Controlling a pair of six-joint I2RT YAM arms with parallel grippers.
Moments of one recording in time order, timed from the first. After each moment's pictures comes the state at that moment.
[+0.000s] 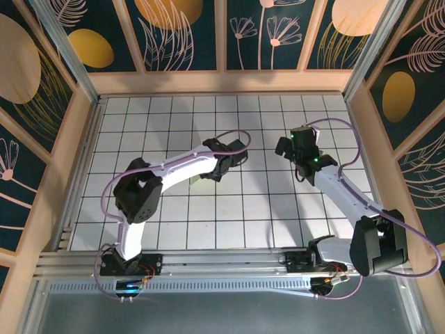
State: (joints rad) left arm -0.88 2.01 1.57 -1.13 -0.59 -0.58; right arm 0.31 1.26 0.84 -0.36 0.31 0.52
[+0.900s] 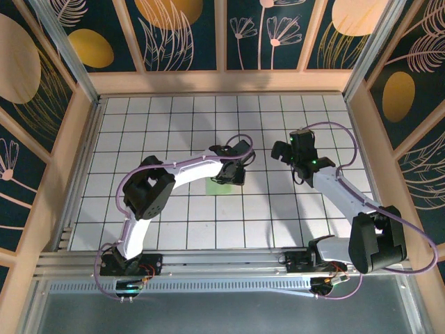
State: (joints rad) left arm -0.88 2.07 1.51 -0.67 -0.06 -0.73; right arm 0.31 1.28 0.80 -0.30 0.18 0.52
